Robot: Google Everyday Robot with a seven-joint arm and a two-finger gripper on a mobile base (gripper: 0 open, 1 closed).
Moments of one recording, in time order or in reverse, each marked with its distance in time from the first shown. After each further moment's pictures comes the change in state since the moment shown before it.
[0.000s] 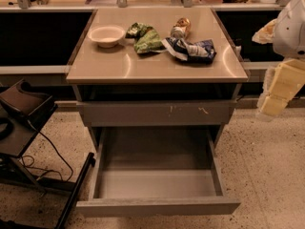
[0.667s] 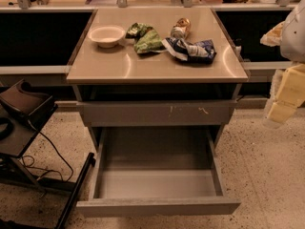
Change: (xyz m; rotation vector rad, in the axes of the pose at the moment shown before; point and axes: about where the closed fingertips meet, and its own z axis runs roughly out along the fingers) arm 0.008 0.011 -0.007 0.014 0.038 0.022
